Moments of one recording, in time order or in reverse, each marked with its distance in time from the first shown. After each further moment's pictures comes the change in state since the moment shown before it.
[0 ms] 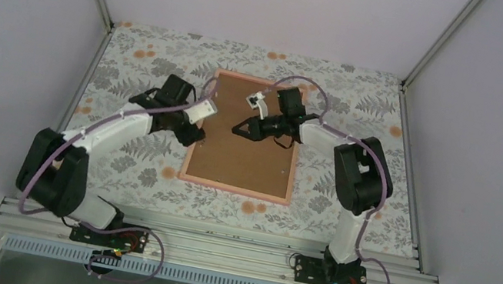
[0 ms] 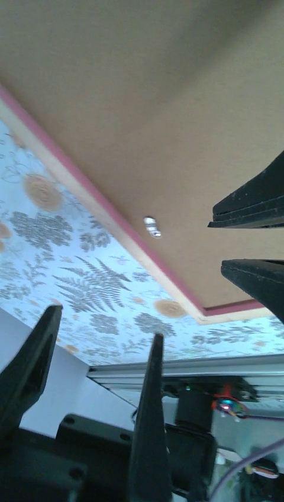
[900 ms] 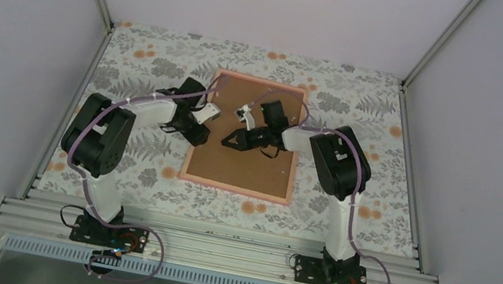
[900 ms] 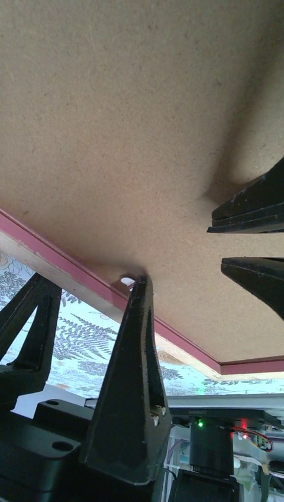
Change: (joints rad) left arm 0.066 0.403 0.137 0.024 -0.015 -0.218; right arm 0.074 0.231 0.018 0.220 0.062 0.165
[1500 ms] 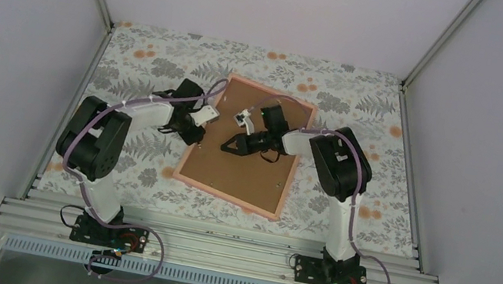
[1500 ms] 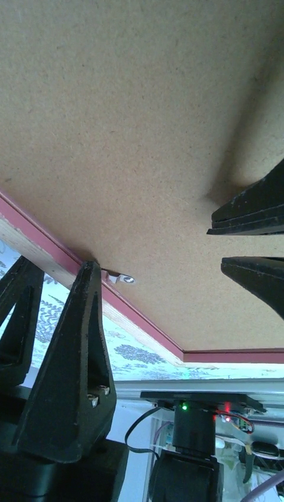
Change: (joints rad) left arm 0.008 -0.038 -0.040 0.031 -0.022 0.079; right arm -0.005 -0.008 -0.047 0.032 -0.044 -0.001
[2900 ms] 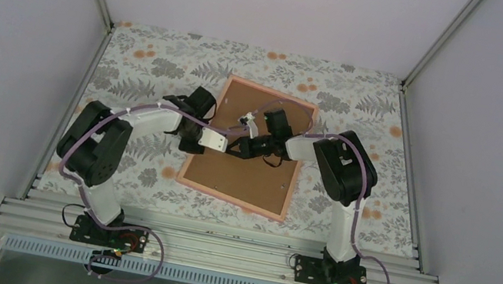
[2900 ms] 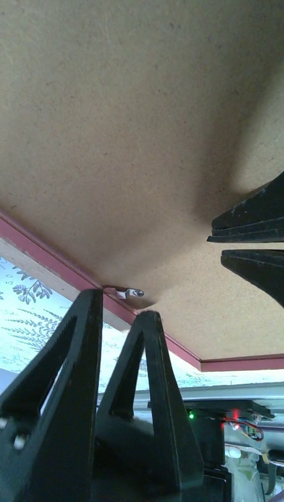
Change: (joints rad) left arm -0.121 -0.047 0.018 -0.138 -0.024 0.780; right arm -0.001 -0.065 -0.105 0.063 0.053 0.056
